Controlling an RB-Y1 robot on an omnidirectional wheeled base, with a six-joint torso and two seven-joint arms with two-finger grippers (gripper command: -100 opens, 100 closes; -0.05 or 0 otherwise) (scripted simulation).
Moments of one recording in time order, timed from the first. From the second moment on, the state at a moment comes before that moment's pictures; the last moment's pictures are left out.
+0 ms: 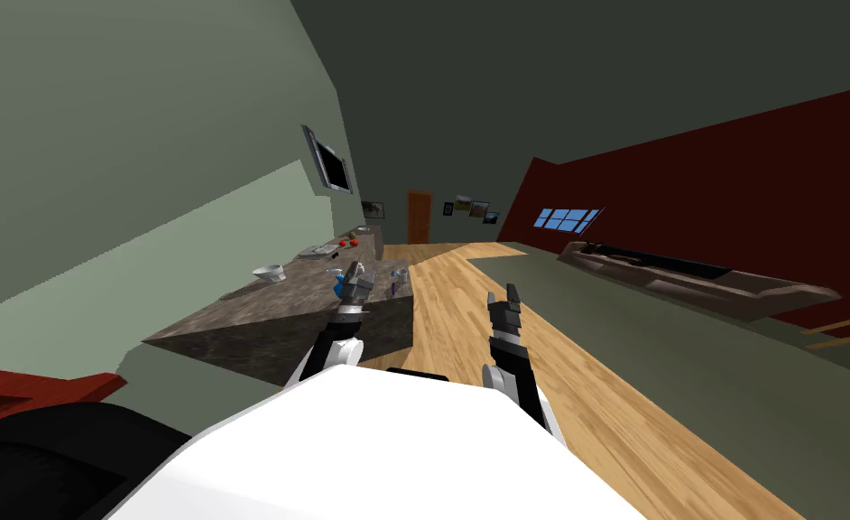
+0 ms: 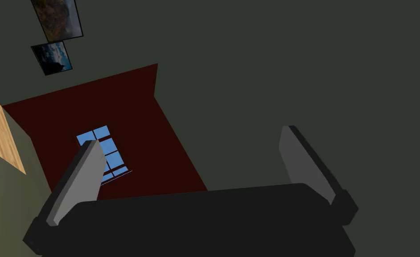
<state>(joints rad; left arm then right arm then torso) 0.47 0.02 -0.07 -2.25 0.09 -0.35 0.11 0.52 0.03 0.00 -2.21 0.02 -0.37 -0.04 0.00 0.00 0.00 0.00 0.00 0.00</state>
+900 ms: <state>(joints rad) 0.47 0.19 -0.07 -2.23 0.23 -0.13 0.07 0.52 0.03 0.00 -2.21 0.02 -0.37 -0.04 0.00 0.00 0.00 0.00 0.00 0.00</state>
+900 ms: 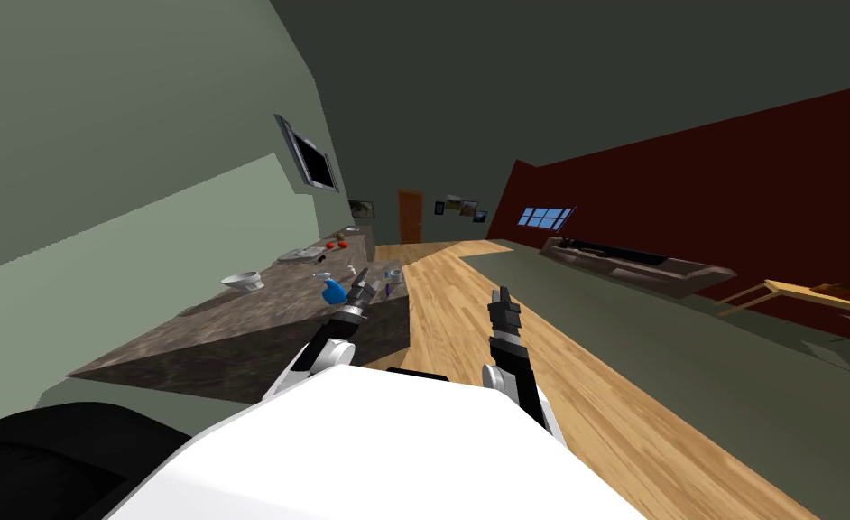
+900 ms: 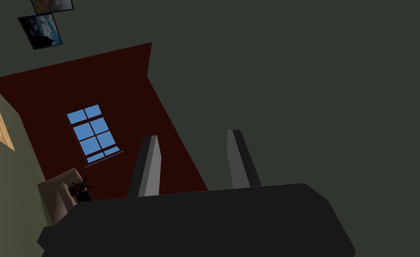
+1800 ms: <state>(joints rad) 0.47 0.28 -0.07 -2.24 0.37 0.11 0.02 0.52 0.03 0.00 -2.21 0.02 -0.37 -0.04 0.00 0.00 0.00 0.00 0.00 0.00</state>
